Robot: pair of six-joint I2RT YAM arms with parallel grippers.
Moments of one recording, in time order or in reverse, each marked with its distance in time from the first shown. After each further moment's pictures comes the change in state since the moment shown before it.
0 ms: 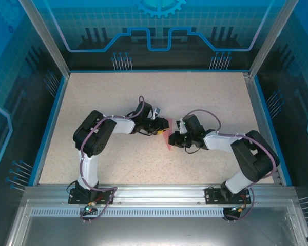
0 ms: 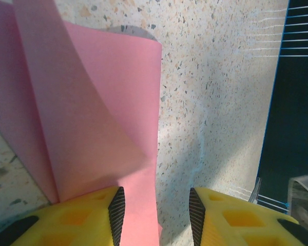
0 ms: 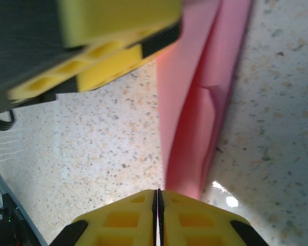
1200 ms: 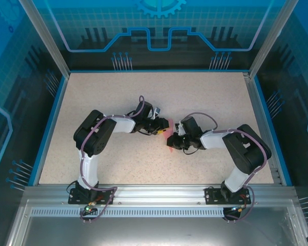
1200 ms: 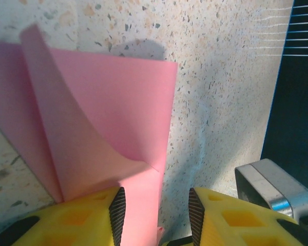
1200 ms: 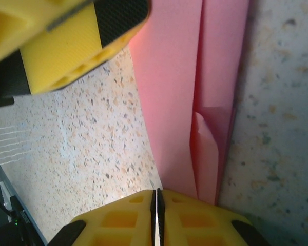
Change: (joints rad) left arm 0.003 0.010 0.028 -0.047 0.008 0.000; right arm -0.010 0.119 -0.019 0.092 -0.064 0.056
